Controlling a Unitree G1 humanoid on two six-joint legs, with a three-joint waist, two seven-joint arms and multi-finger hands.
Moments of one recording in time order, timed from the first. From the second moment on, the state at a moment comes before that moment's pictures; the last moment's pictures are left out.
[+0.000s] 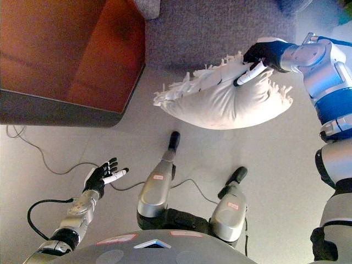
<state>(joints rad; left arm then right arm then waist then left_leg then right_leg) 0.07 0.43 -0.13 0.88 -0.28 -0.23 0.01 -1.09 -0.90 0.66 0.73 0.06 0.13 0.67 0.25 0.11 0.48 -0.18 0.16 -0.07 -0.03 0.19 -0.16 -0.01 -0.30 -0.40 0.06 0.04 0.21</state>
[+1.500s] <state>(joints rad) 0.08 0.44 -0.11 1.09 -0.08 -0.18 0.01 -0.80 -0.76 0.39 0.97 0.52 0.26 0.71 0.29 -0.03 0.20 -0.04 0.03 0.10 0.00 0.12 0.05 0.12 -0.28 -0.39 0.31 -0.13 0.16</state>
